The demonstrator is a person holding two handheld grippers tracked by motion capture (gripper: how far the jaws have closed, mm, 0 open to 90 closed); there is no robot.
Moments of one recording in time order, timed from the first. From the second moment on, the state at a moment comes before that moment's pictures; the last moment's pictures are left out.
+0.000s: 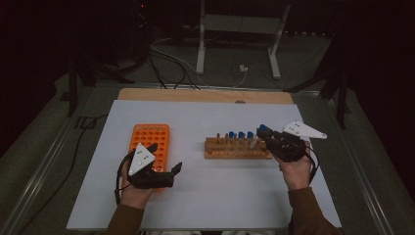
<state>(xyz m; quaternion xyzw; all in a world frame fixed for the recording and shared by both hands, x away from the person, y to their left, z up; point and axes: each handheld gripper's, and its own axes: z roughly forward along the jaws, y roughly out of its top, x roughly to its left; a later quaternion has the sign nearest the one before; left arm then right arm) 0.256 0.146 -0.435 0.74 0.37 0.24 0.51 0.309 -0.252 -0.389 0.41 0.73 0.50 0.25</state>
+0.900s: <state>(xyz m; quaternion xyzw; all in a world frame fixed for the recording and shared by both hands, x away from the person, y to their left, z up) 0.259 0.130 -0.431 0.74 0.36 0.23 0.52 0.302 -0.194 -0.395 0.36 0.75 0.52 0.20</state>
